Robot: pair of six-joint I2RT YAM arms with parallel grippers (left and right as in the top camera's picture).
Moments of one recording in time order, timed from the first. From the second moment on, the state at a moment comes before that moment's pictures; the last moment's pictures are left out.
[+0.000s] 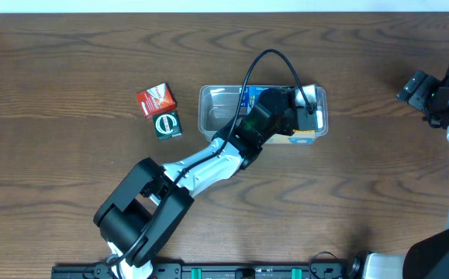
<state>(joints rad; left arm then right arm) -0.77 1.90 1.14 0.37 -0.01 0.92 -0.31 1.54 1.39 -0.87 0.15 0.33</state>
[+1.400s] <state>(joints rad) -0.45 1.47 1.15 -0.15 -0.28 0.11 -0.31 1.54 1.39 -0.87 0.15 0.33</state>
